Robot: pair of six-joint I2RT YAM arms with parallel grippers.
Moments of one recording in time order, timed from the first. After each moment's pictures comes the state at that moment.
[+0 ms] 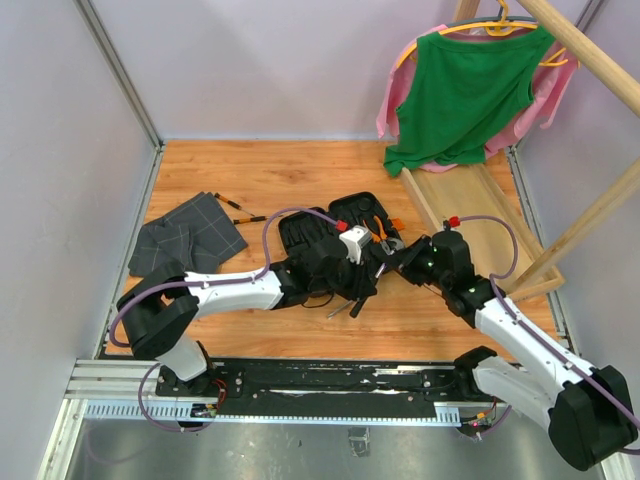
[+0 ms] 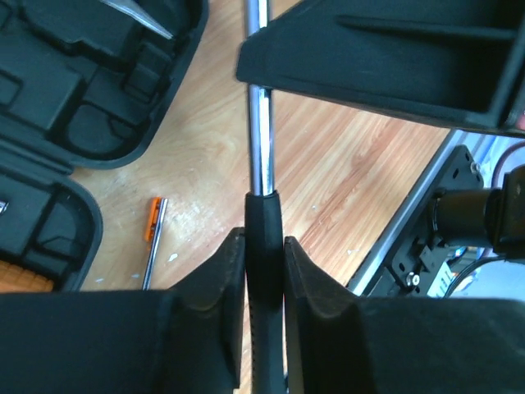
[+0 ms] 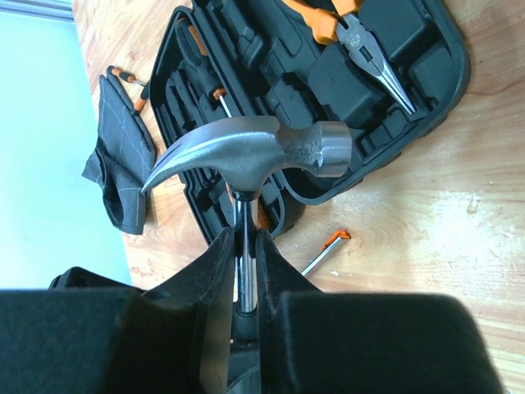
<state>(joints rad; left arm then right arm) -1.02 1.57 0.87 0.19 0.12 -0.57 0.45 0.93 0.50 -0.12 -0.08 1.06</state>
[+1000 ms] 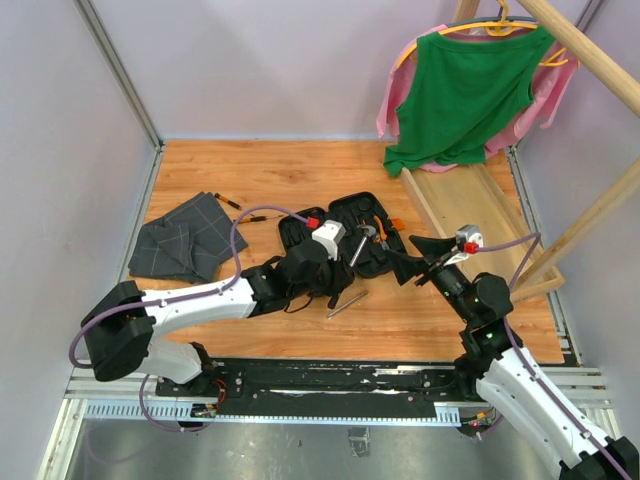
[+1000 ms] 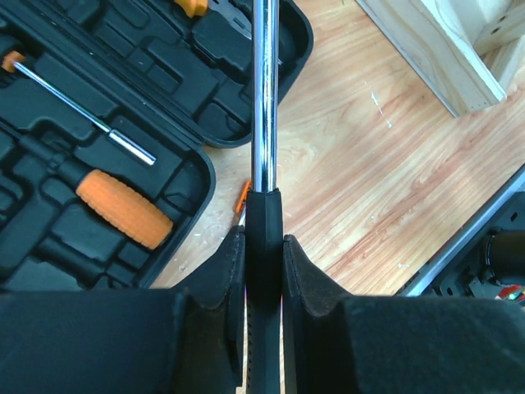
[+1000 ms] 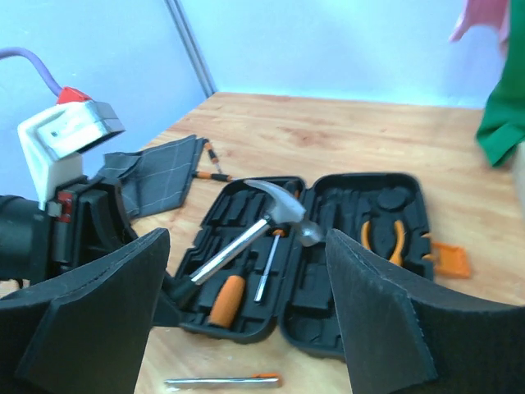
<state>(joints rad) -1.02 1.37 0.79 0.06 -0.15 -0.56 0.45 0.51 0.24 0.42 -0.19 0.36</state>
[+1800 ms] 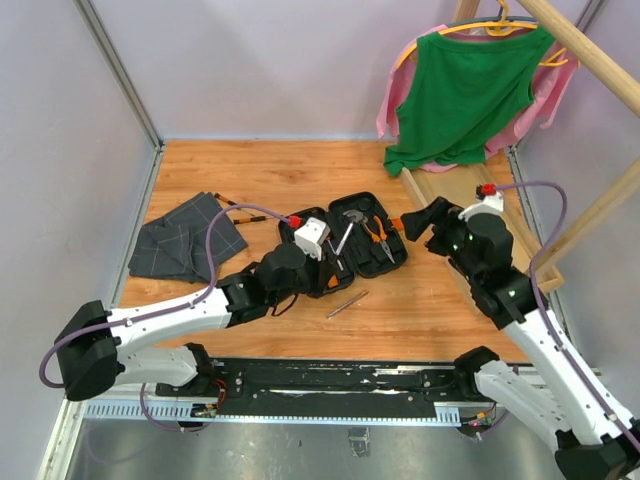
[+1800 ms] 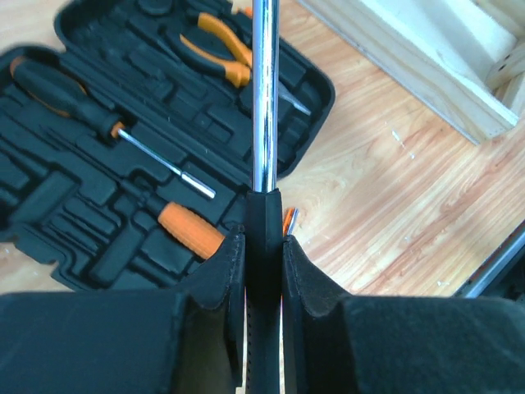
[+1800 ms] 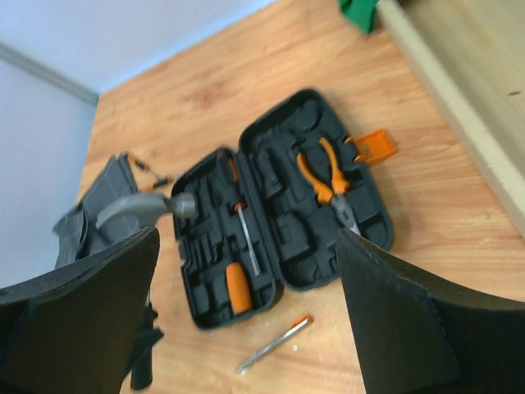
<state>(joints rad) -1.02 1.18 0.70 0.07 -0.27 -0.41 0.45 0.72 0.78 -0.31 0.22 0.67</state>
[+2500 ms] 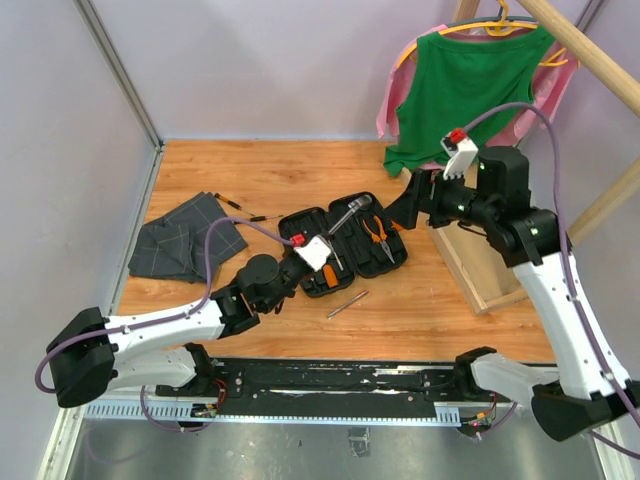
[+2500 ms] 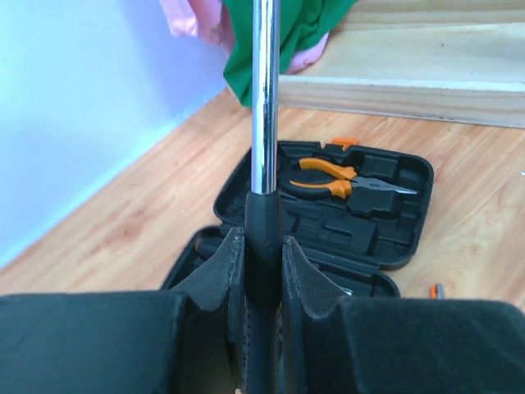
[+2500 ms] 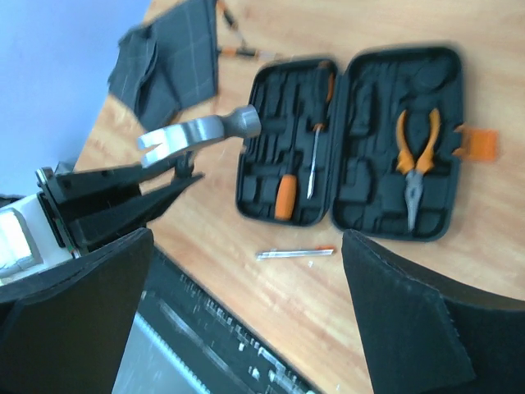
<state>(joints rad) -1.02 1.10 0.55 0.52 -0.36 0.28 0.35 1.07 1.41 -0.77 -0.37 0.32</state>
